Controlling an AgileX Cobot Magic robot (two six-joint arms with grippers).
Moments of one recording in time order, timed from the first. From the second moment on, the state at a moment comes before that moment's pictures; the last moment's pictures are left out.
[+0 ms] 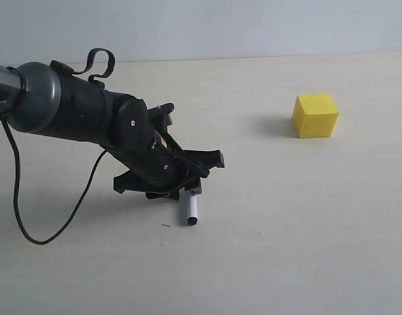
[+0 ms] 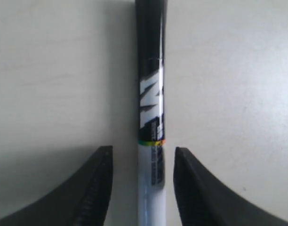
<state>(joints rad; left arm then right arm) -0.73 2.02 -1.11 -0.30 0.36 -0.49 0.12 0.01 0.00 0.34 0.09 -0.23</state>
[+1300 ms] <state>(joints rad) -0.89 1.19 -0.34 -0.03 -0.34 -0.45 0.12 0.01 0.00 0.34 0.09 -0.23</state>
